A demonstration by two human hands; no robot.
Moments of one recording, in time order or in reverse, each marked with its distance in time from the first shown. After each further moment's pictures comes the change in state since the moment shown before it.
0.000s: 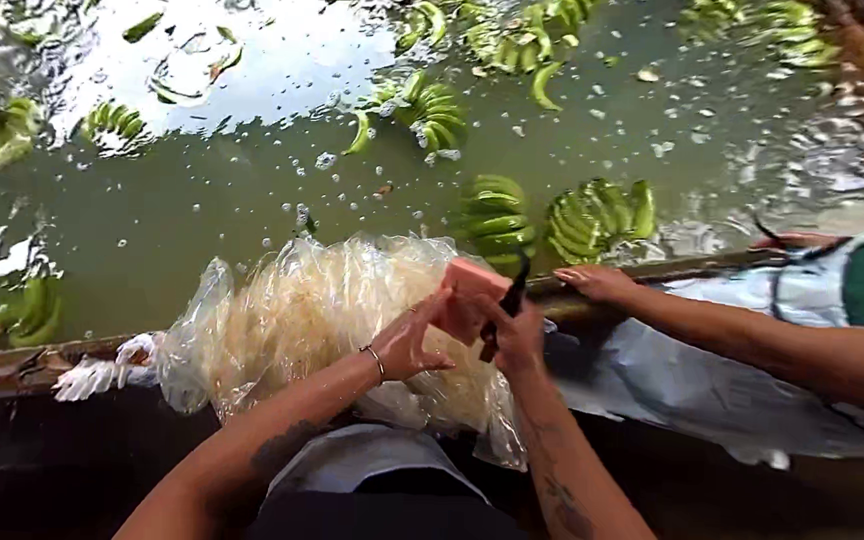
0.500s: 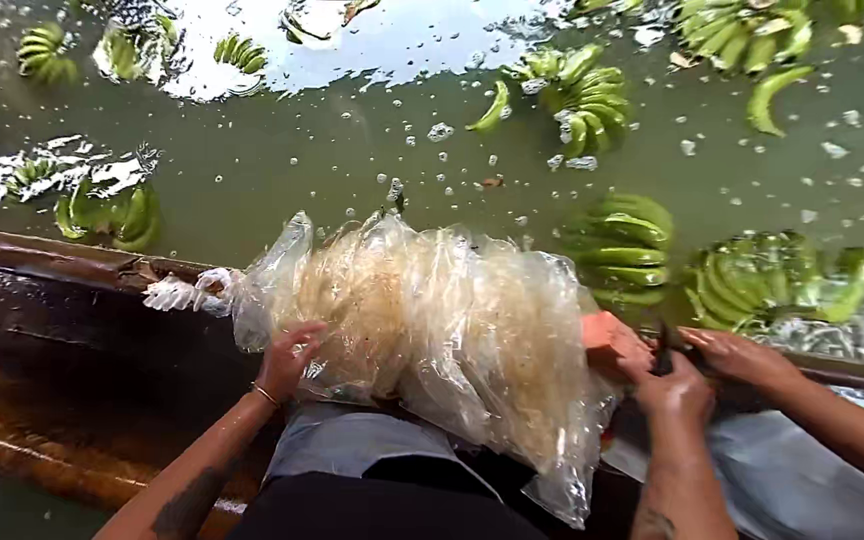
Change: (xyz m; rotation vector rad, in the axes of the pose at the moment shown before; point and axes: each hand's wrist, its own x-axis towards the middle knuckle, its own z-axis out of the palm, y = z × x) left_hand -0.251 -0.121 -0.050 0.077 0.858 -0.305; right_hand 0.070 0.041 -0.080 -1.019 -0.024 -0.070
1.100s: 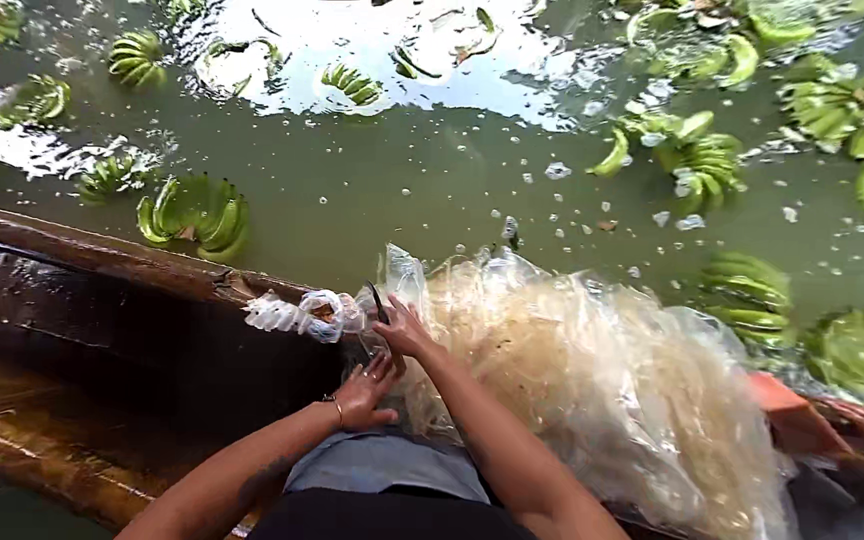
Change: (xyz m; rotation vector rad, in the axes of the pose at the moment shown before) left_hand -0.004 -0.144 -0.122 0.160 -0.777 0.048; right_hand -0.208 -0.448 0.344 -0.041 -0.868 -0.656
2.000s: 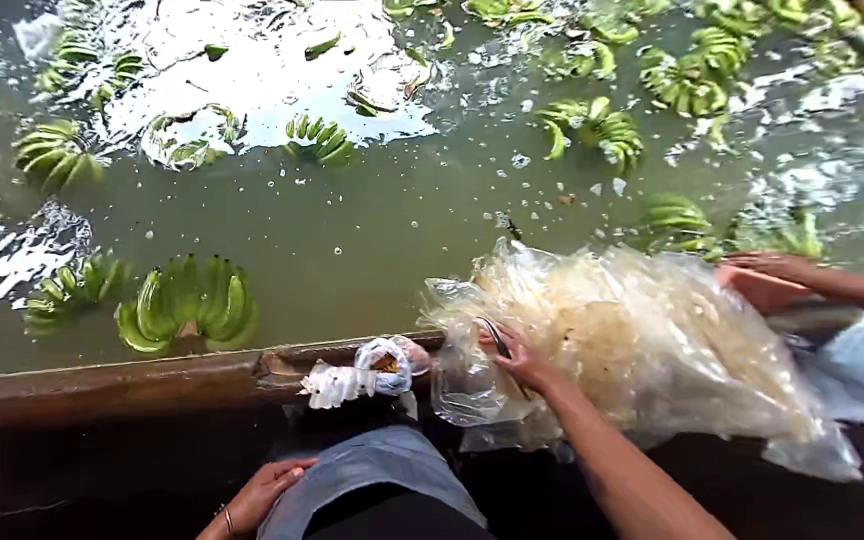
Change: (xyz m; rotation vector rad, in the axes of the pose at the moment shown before) left_hand -0.215 -0.225 -0.195 -0.675 -0.076 -0.161; right_hand -0.038 0.040 0.012 -0.022 0.452 0.286
